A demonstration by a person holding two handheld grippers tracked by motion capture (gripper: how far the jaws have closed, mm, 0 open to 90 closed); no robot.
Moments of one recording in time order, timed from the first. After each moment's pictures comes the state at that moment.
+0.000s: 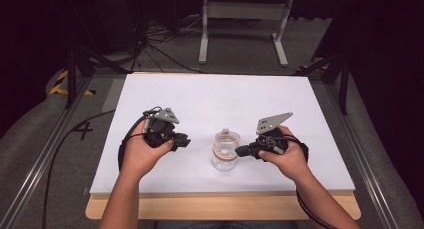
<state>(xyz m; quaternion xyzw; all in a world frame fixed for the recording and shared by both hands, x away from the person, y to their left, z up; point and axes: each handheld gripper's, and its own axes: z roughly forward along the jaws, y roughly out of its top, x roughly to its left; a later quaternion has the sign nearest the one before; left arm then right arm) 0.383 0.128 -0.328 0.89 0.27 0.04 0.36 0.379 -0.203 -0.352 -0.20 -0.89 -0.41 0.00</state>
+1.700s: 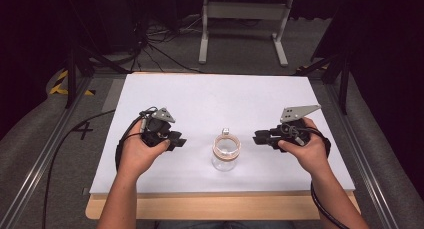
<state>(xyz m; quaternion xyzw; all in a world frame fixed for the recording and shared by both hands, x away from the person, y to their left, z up) 0.393 0.141 -0.342 0.88 0.30 0.05 0.35 0.388 -0.257 -0.328 -0.25 -0.86 -0.44 -0.07</state>
